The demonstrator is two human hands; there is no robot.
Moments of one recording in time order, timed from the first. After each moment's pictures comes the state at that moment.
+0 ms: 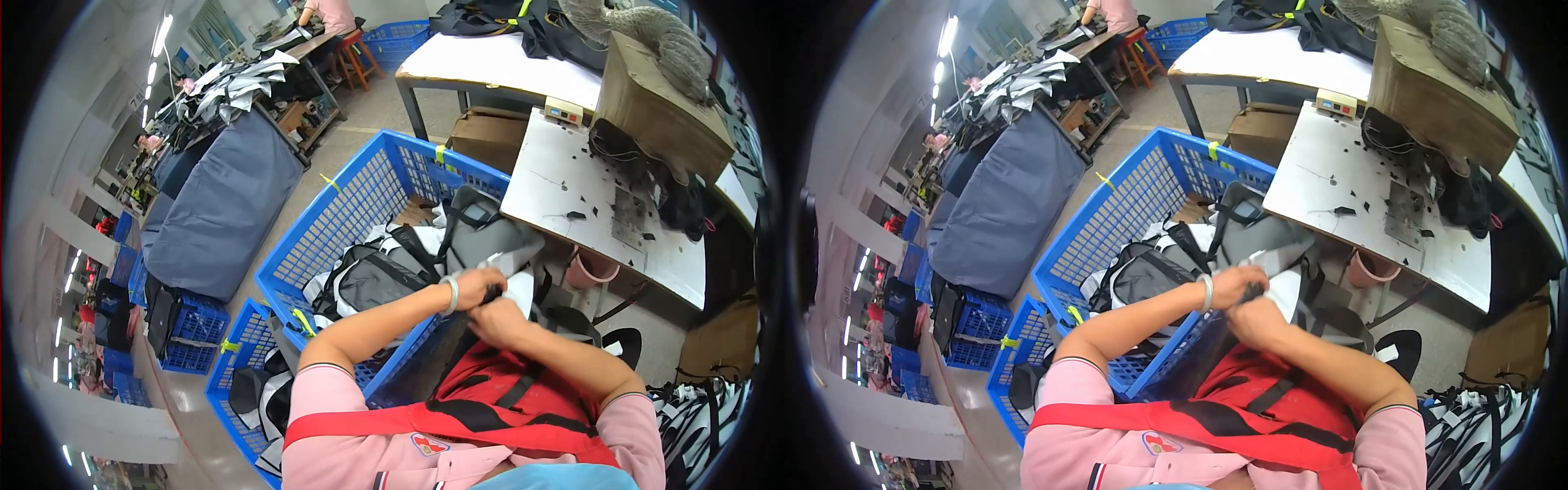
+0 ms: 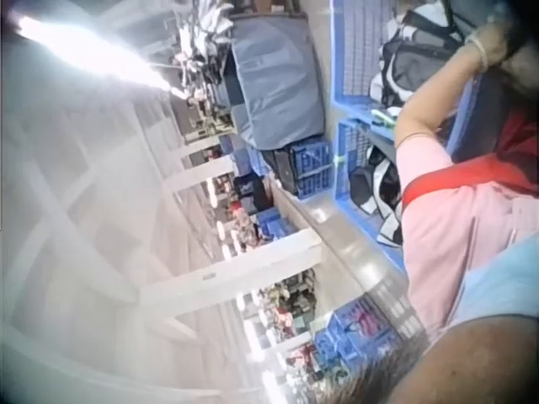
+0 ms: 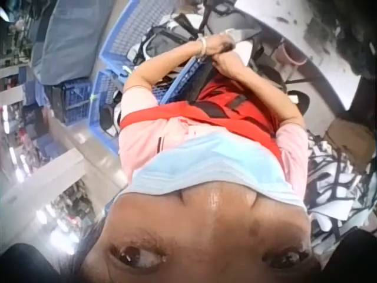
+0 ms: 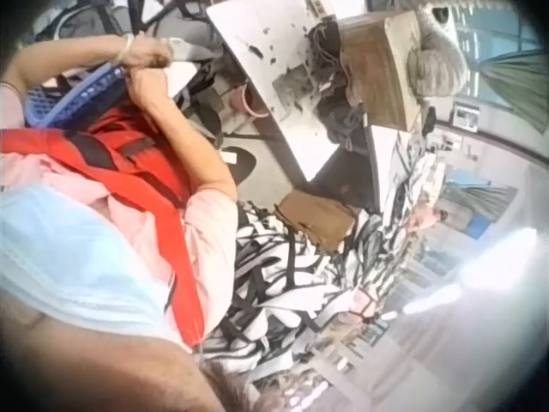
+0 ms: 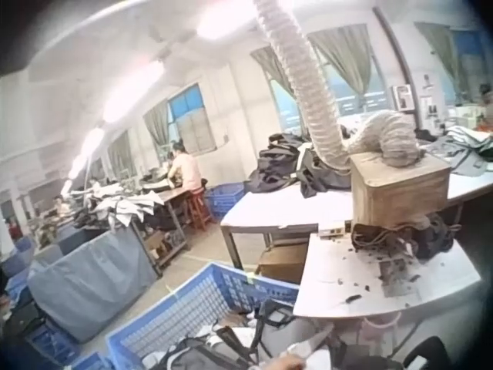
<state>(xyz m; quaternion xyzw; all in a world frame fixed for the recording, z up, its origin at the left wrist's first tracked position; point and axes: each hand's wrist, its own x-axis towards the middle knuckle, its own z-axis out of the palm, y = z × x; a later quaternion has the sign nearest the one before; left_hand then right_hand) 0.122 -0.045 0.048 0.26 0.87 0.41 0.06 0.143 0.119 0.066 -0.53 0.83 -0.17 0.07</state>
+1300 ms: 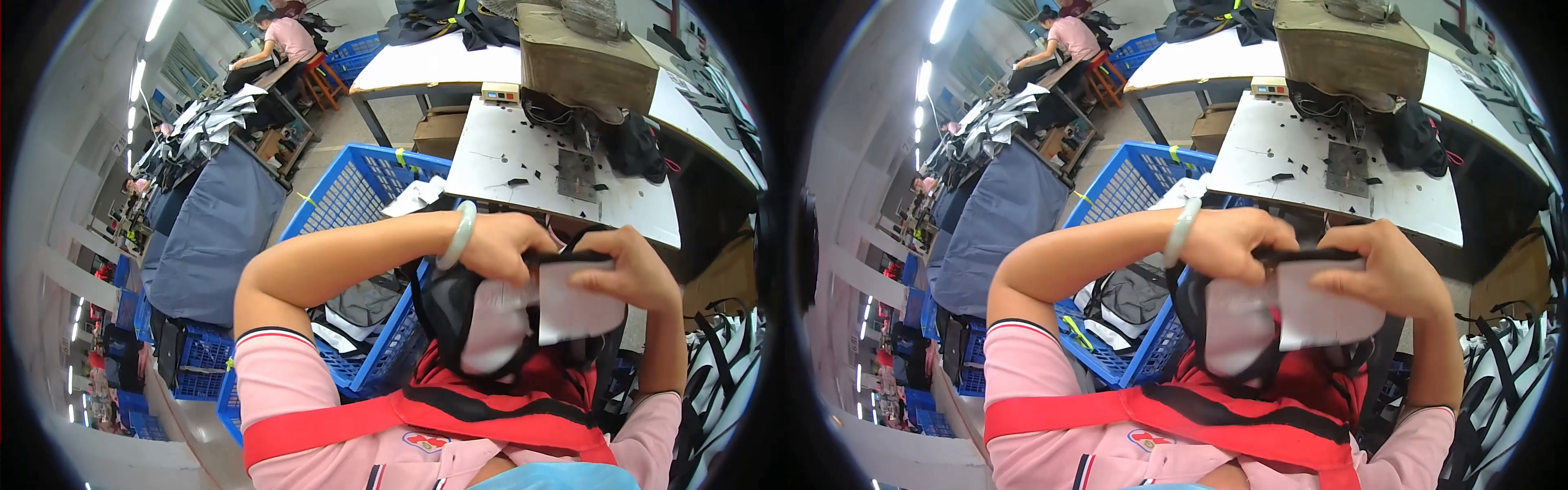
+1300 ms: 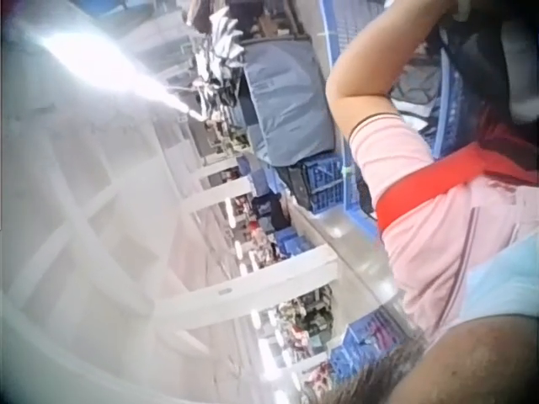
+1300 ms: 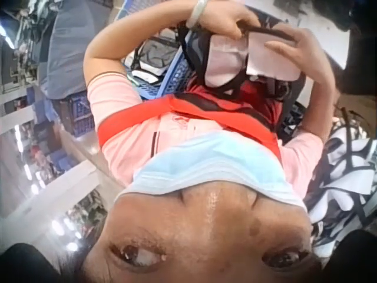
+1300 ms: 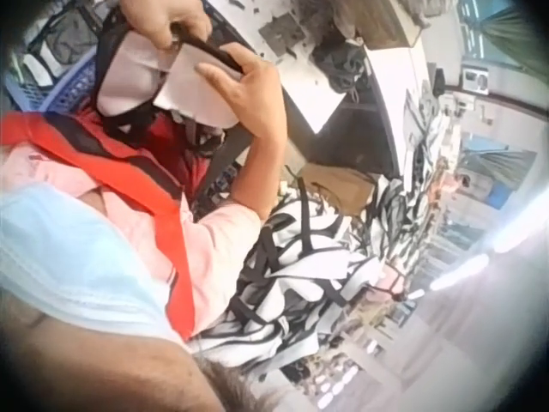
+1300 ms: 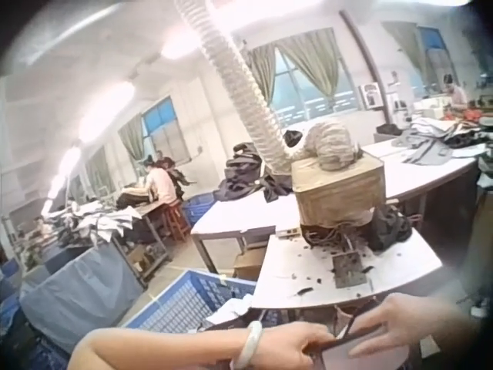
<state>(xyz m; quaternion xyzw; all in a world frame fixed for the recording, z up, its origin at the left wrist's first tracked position) 0.142 0.098 0.311 0.40 0.80 0.32 0.31 0.155 0.334 0.305 -0.35 0.81 -0.44 0.16</state>
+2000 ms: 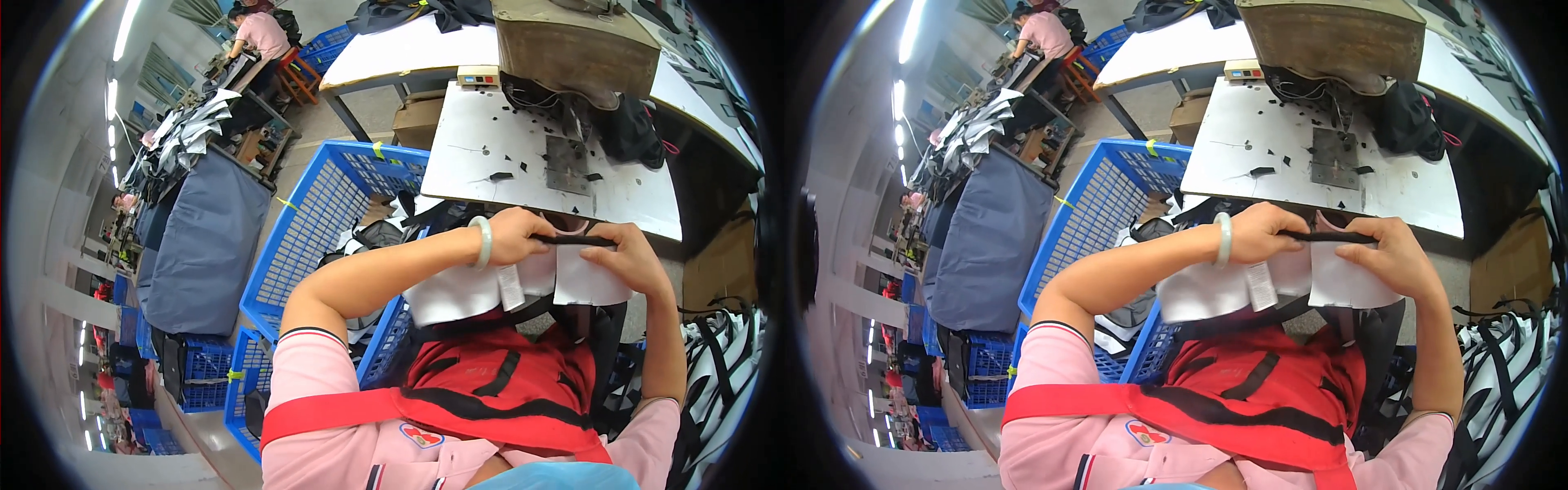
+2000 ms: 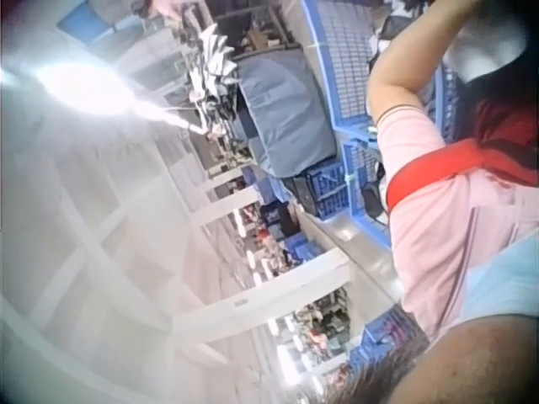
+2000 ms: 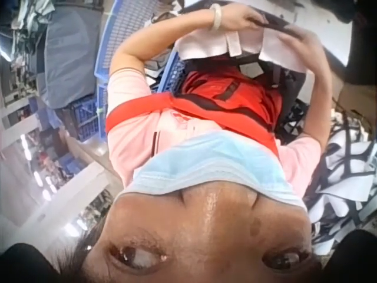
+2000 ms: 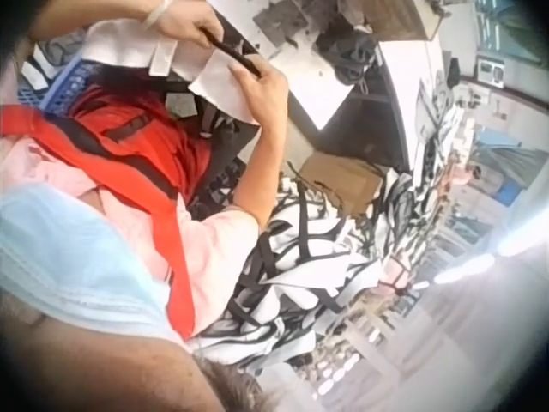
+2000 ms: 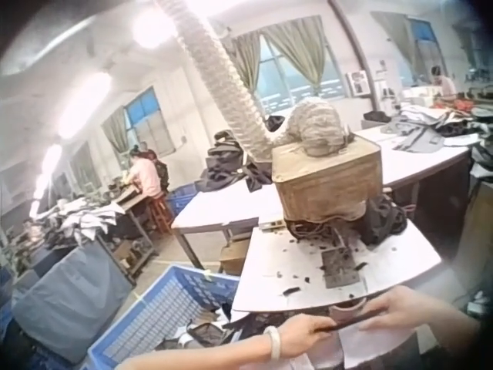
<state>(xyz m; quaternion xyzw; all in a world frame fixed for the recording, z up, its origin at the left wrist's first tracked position) 0.073 0.138 0.199 0.35 0.86 0.34 0.13 0.102 0.383 0.229 -0.19 0.87 -0.45 0.11</state>
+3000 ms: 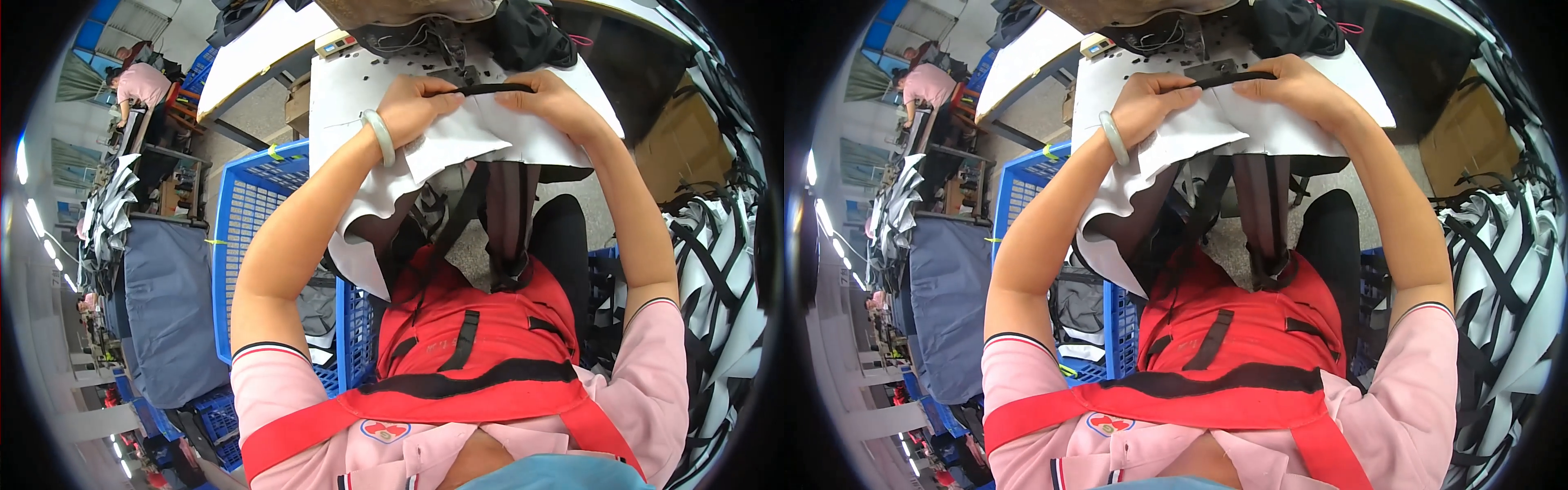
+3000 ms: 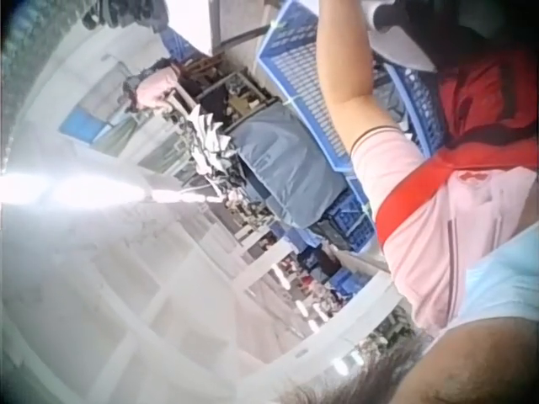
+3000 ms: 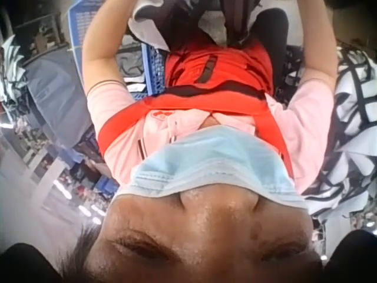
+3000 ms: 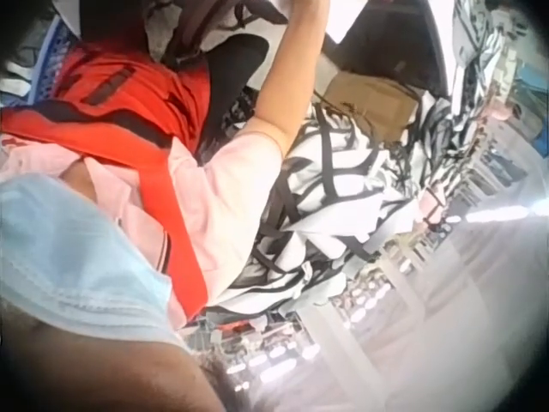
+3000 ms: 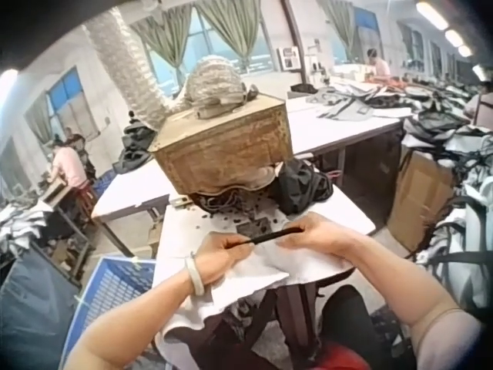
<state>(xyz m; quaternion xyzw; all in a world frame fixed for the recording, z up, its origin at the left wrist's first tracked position) -0.030 0.185 0.214 0.17 0.82 0.52 0.16 0.005 0.420 0.205 -0.11 0.83 -0.53 0.07</state>
